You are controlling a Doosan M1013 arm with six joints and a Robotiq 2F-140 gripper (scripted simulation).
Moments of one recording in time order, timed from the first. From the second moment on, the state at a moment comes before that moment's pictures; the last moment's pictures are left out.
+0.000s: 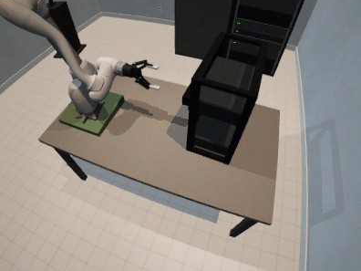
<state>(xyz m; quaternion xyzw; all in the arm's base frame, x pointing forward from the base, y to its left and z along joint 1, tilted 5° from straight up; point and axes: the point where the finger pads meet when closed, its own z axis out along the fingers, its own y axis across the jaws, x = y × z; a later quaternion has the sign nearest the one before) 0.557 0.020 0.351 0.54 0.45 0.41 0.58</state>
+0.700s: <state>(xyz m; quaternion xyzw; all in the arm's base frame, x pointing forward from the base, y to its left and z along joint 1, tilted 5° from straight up) 0.565 0.011 0.347 0.54 0.45 0.41 0.58</state>
